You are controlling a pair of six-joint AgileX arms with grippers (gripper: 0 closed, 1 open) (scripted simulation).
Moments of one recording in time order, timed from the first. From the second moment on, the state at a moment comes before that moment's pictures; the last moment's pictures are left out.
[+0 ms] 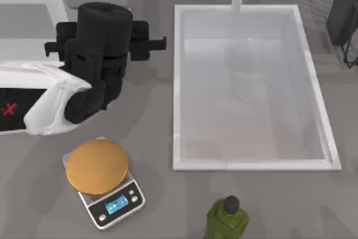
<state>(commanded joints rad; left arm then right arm) -0.55 1.72 0.89 0.40 -0.54 -0.19 0.00 0.00 0.00 0.00 0.00 0.00</state>
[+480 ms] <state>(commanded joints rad) -0.58 1.98 0.81 0.76 -0.52 -0.19 0.00 0.00 0.00 0.00 0.00 0.00</state>
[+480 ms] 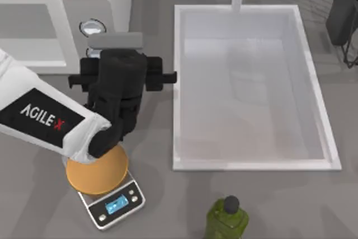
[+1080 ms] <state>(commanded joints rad) -0.59 2.13 0.76 0.97 -0.51 -0.20 0.00 0.00 0.00 0.00 0.00 0.00</state>
